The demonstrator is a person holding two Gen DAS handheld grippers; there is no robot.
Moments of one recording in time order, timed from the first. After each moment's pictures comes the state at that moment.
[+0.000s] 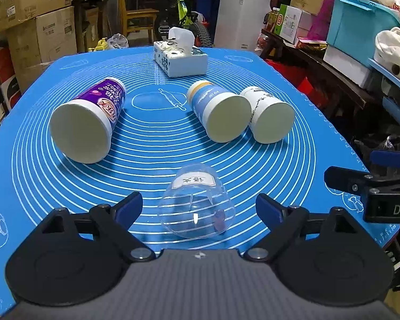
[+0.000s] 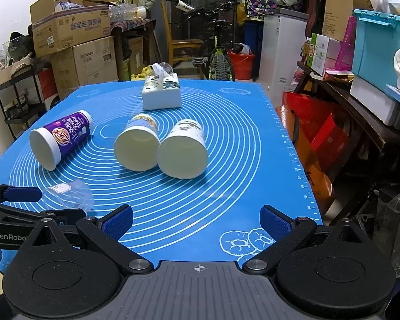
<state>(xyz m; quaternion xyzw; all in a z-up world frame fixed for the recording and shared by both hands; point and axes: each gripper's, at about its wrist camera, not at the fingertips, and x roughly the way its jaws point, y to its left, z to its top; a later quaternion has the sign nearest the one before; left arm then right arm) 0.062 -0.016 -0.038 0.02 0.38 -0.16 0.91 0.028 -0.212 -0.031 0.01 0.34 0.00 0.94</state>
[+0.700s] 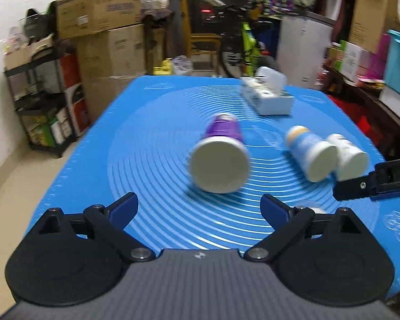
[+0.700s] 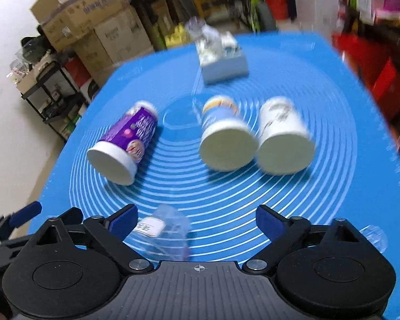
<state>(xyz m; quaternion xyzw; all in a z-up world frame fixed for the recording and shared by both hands) 0.068 0.071 -0.008 0.00 0.33 -0.02 0.94 0.117 -0.149 -0.017 0.13 0.46 0.10 0.87</state>
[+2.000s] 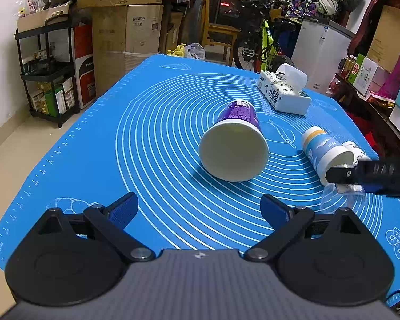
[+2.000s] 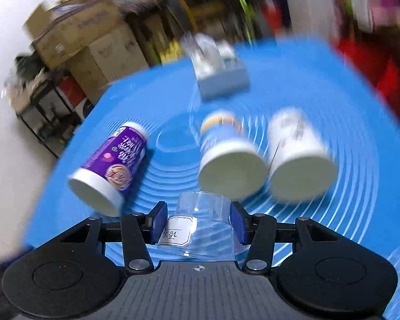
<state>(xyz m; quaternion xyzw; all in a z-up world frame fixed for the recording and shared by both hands) 0.071 0.094 -0.024 -0.07 0.35 -0.01 0.93 0.125 -0.149 -0.043 0.11 0.39 0.08 0.91</state>
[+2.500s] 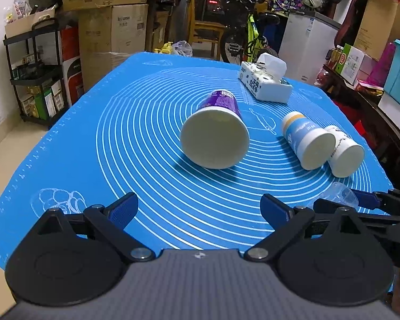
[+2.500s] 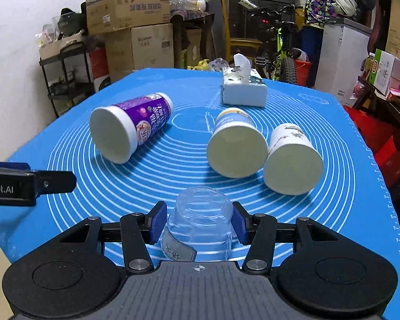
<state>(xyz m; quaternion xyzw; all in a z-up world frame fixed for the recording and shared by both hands) 0.059 0.073 -0.029 -0.05 0.35 -0.04 0.93 0.055 -0.131 -0.051 -0.03 0.34 0.11 0.93</state>
